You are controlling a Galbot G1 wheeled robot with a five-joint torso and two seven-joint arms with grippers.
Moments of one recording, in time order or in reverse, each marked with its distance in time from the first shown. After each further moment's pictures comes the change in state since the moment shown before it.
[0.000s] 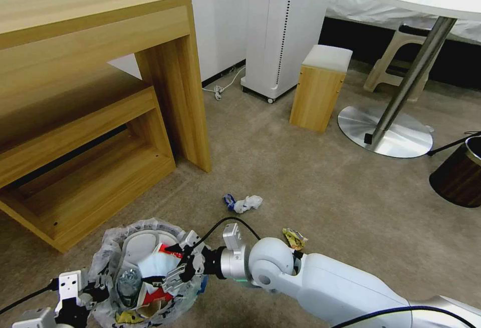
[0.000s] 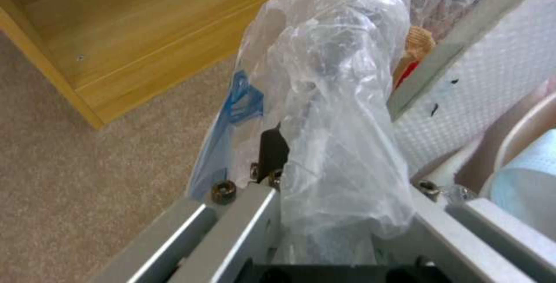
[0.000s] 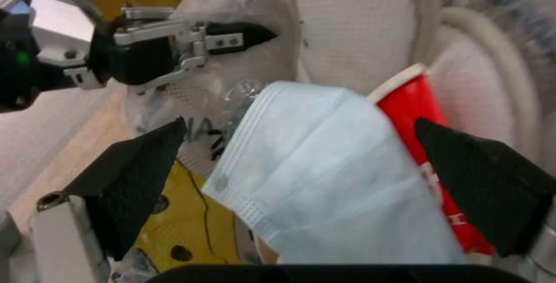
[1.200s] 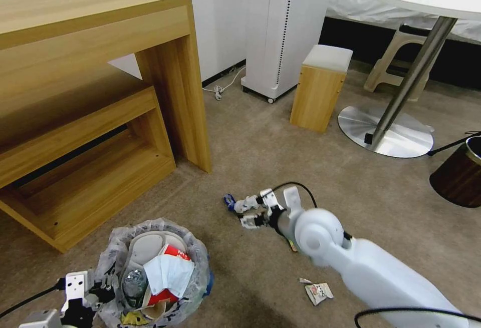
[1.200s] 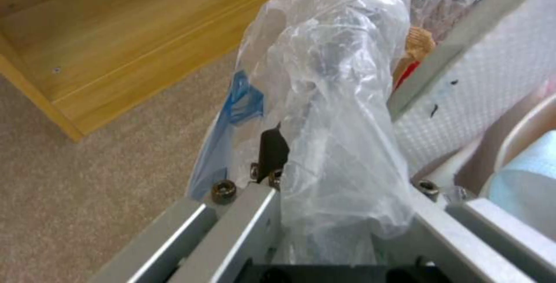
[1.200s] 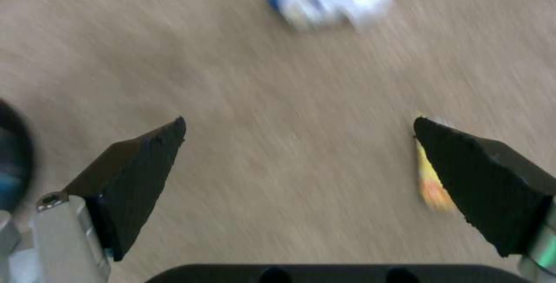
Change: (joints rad) left arm 0.011 -0.022 0.020 -0.015 0.054 -0.020 0.053; right arm -0.268 -0.172 0.385 0.167 0.213 -0.333 0.929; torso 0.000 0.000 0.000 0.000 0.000
